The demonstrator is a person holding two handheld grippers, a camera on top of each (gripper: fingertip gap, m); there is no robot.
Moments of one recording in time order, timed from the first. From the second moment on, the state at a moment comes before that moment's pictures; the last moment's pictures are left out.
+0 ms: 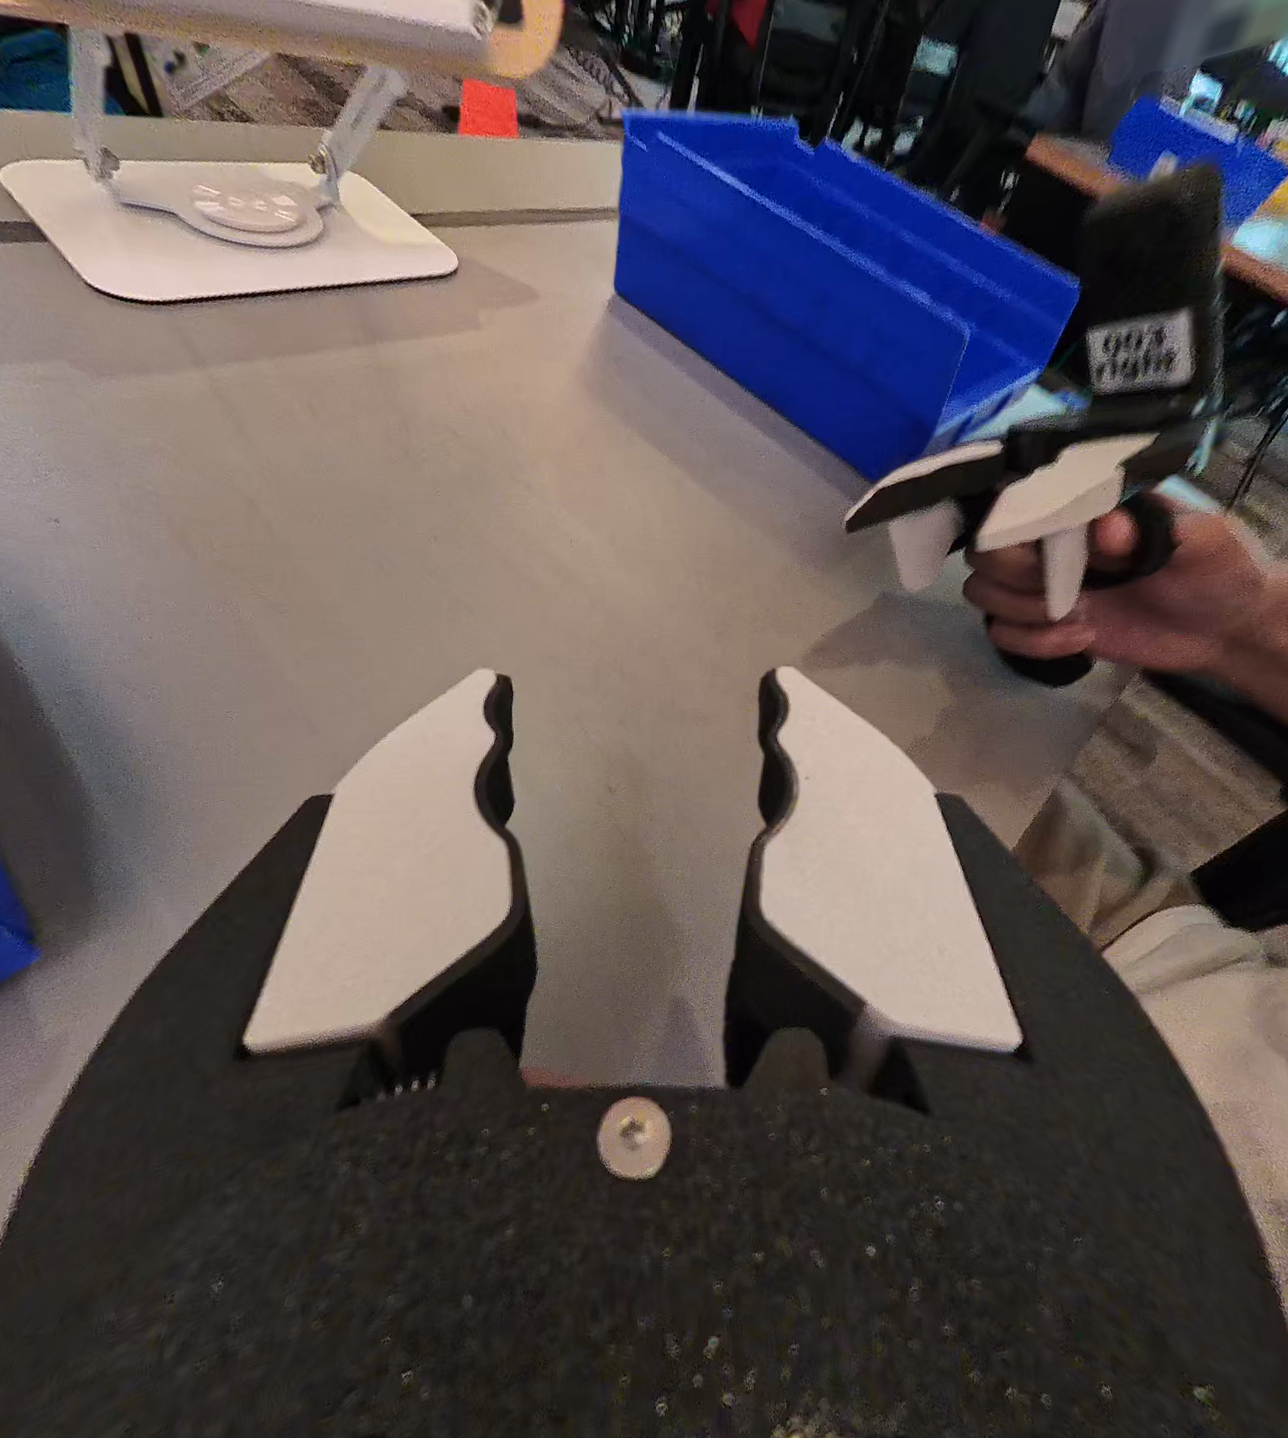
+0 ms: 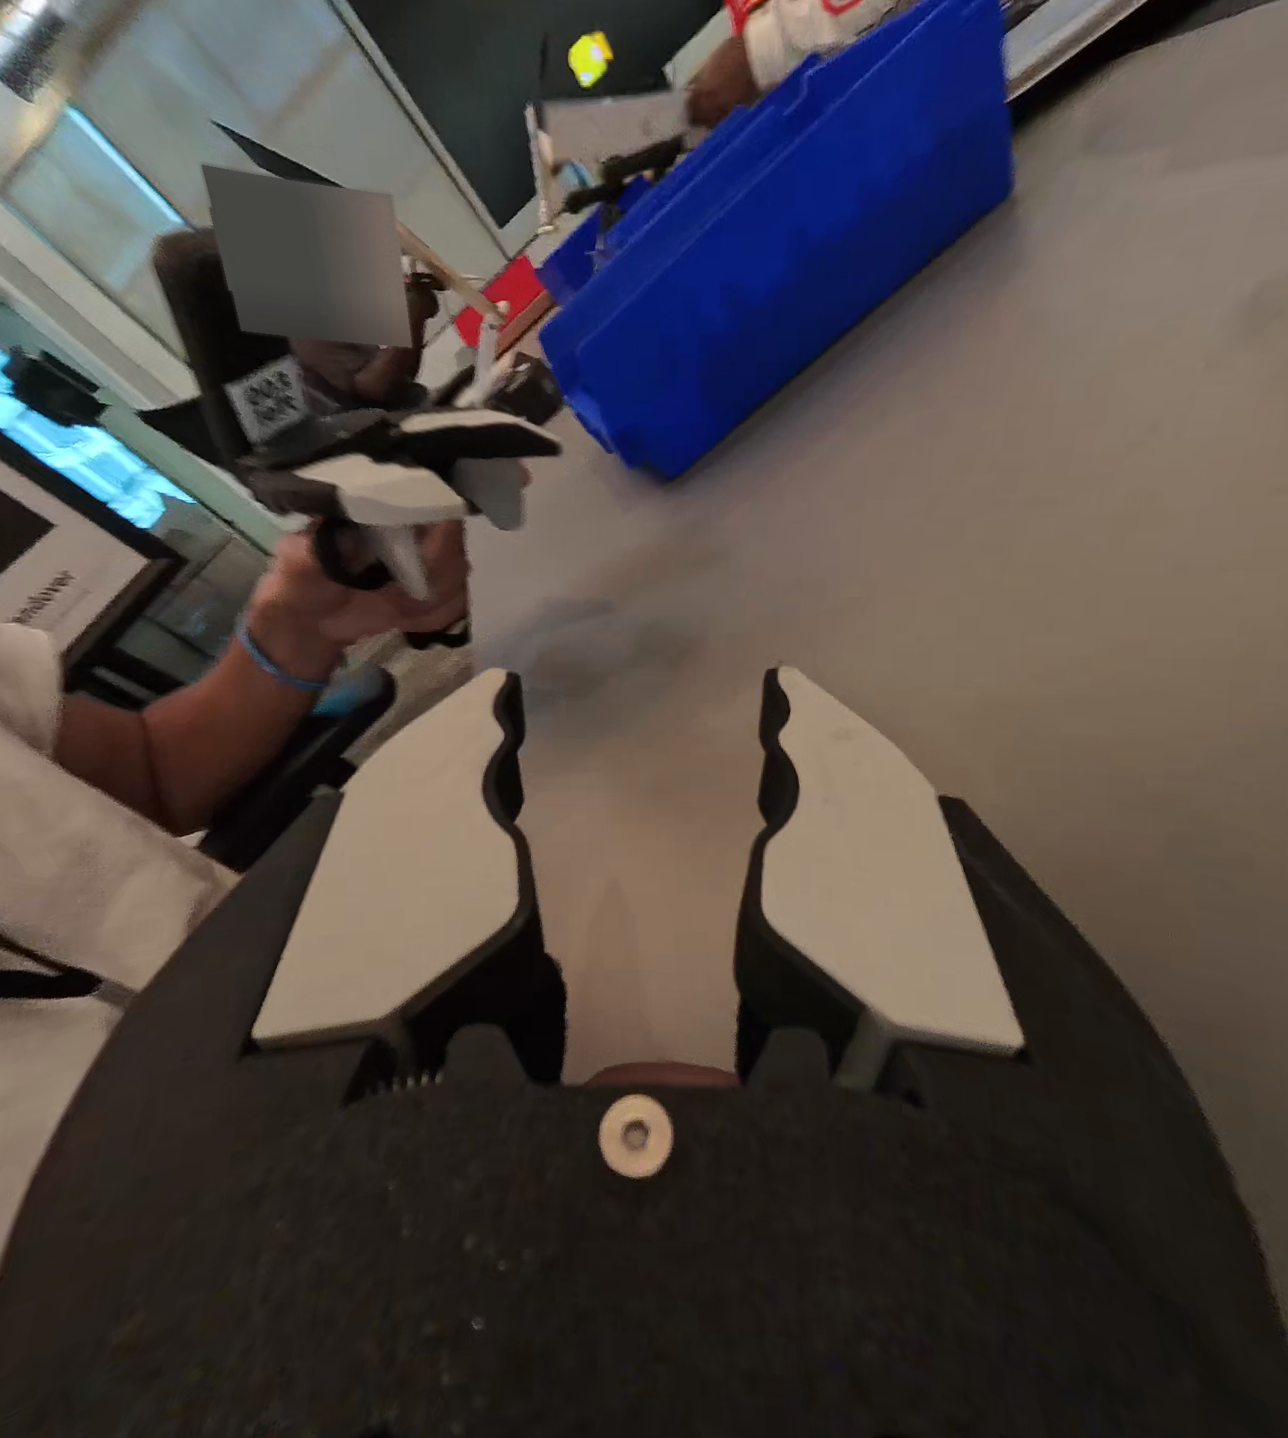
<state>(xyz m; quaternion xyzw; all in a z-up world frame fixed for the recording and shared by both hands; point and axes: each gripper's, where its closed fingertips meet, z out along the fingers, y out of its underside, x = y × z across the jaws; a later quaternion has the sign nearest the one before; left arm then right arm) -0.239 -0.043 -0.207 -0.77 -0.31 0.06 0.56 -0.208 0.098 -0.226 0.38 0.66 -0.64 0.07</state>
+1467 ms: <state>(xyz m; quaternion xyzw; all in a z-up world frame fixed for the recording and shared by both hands) -0.473 -0.186 -0.040 -0.64 -0.41 0.26 0.60 -0.247 0.105 -0.214 0.35 0.71 -0.61 -0.05</state>
